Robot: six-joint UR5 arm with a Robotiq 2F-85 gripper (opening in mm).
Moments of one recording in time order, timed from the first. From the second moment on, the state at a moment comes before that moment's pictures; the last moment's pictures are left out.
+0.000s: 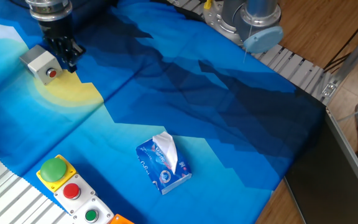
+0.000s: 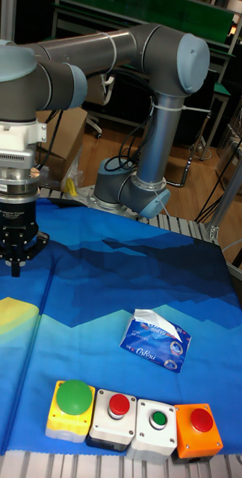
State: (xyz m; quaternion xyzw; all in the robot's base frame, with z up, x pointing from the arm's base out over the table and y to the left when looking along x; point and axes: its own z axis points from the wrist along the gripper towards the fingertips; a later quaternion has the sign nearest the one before) arm 0.561 -0.187 0.123 -0.04 0.99 0.06 0.07
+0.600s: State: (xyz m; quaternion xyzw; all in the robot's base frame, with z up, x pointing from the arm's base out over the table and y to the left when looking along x) arm 0.532 -0.125 0.148 0.06 1.00 0.03 0.04
